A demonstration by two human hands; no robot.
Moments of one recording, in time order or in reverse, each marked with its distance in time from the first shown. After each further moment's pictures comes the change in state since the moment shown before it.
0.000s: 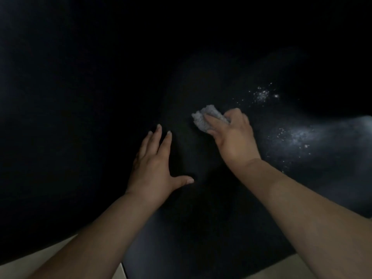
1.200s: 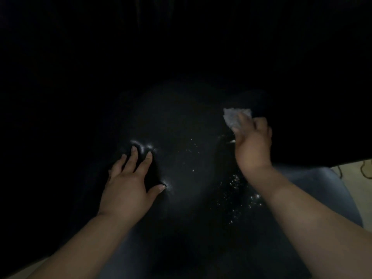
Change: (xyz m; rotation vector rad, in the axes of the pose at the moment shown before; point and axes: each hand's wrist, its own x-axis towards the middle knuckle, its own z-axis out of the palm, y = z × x) left_hand 0.049 0.062 0.010 0.070 0.072 -0.125; right_hand 0.072 0.134 -0.064 0.003 0.091 0.342
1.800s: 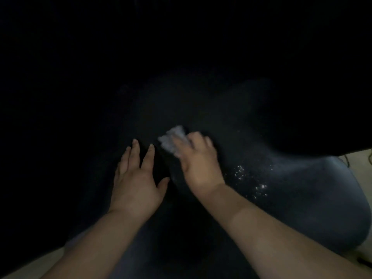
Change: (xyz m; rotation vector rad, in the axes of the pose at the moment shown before) left_hand -0.007 0.014 -0.002 -0.014 0.012 -0.034; right_hand -0.079 -0.076 0.045 0.109 -0.200 -0.397
